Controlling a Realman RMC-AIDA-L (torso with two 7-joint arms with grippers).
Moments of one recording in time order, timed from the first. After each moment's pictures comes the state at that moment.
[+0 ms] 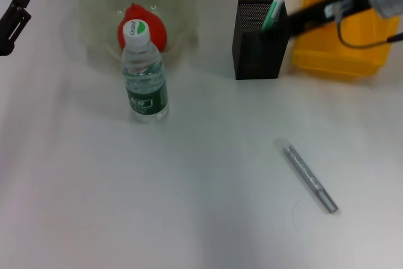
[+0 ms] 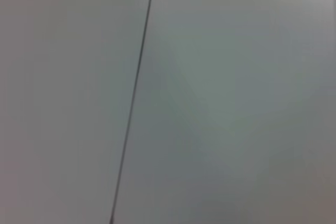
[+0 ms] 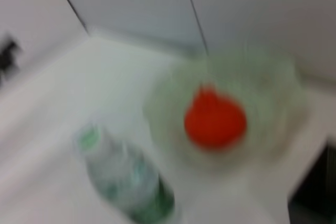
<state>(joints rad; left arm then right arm) -0.32 -2.07 0.99 0.27 0.72 1.45 -0.66 0.72 2.07 -1.11 -1.28 -2.32 -1.50 2.58</state>
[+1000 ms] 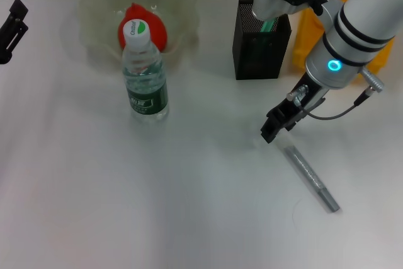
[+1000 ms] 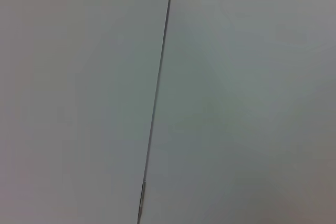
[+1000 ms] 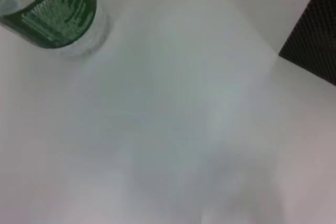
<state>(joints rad) -0.31 -2.06 0.99 0.29 0.72 1.34 -0.64 0.96 2.09 -1.41 -0.82 -2.62 -1.44 2.84</state>
